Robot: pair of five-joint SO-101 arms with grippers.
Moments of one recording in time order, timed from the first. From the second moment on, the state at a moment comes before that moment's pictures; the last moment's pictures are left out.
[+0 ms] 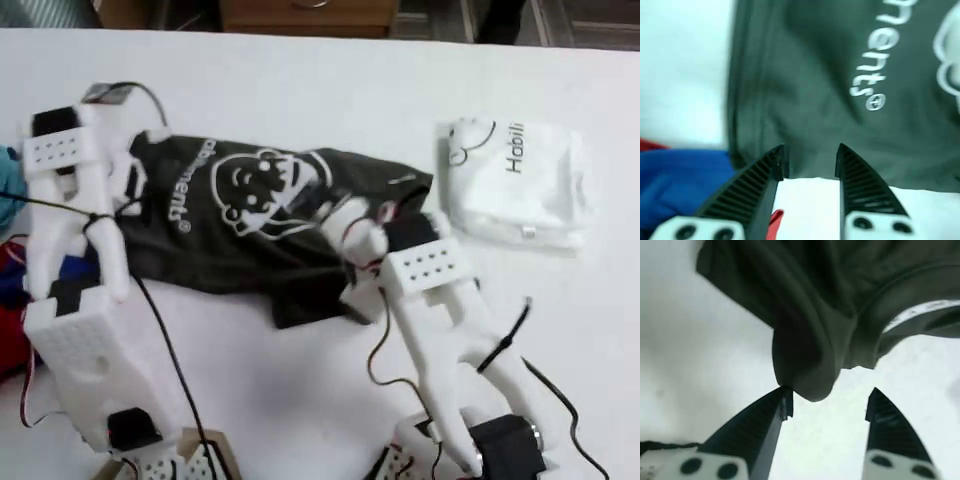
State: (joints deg) left arm -22.3 27.4 -21.6 90.4 -15.8; right arm -23.5 -20.1 33.9 80.0 38.6
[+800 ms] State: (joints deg) left arm -21.2 27.0 1.3 67.9 -15.9; right arm -15.8 -1.6 28.2 55.2 31.5
